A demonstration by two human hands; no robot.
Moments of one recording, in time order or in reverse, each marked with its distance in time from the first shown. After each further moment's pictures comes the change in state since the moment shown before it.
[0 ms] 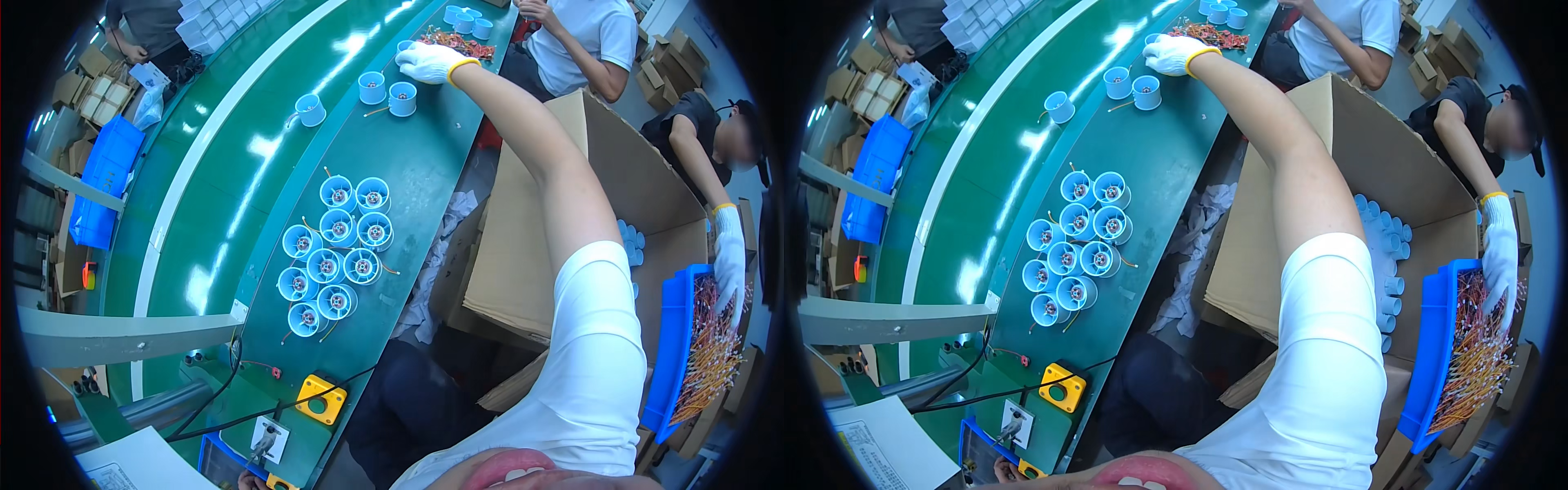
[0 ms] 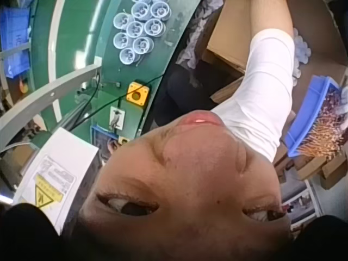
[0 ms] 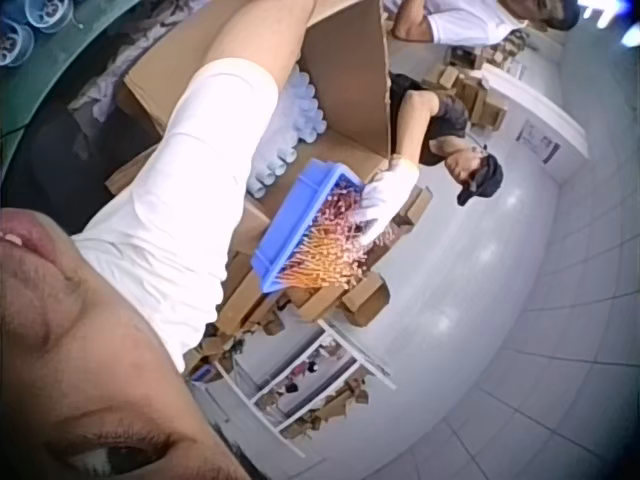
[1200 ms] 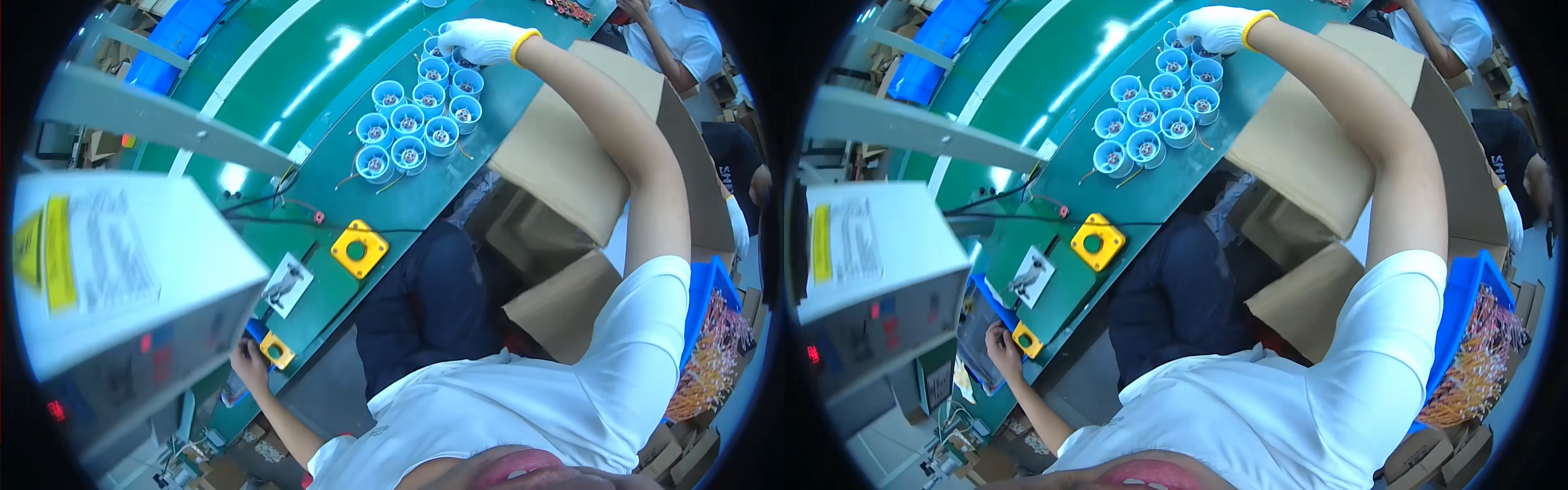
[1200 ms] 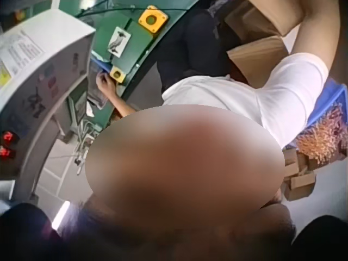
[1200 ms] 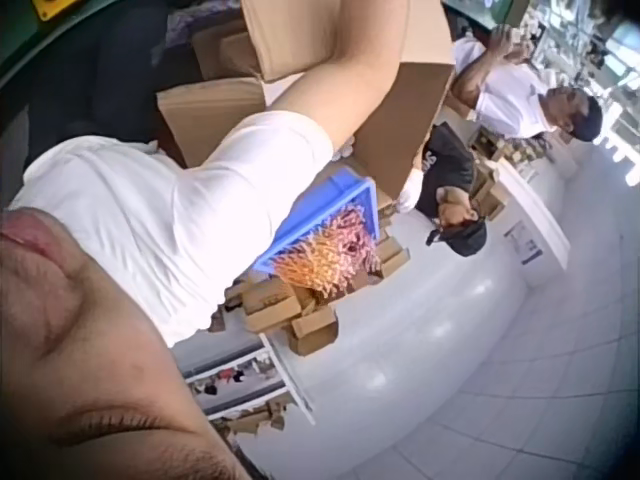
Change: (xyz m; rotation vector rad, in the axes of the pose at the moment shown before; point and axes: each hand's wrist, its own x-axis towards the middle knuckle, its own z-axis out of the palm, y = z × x) left_hand 0.001 0.173 0.021 0.034 -0.098 -0.228; right_hand -0.070 -0.186 -0.009 0.148 -0.156 -0.502
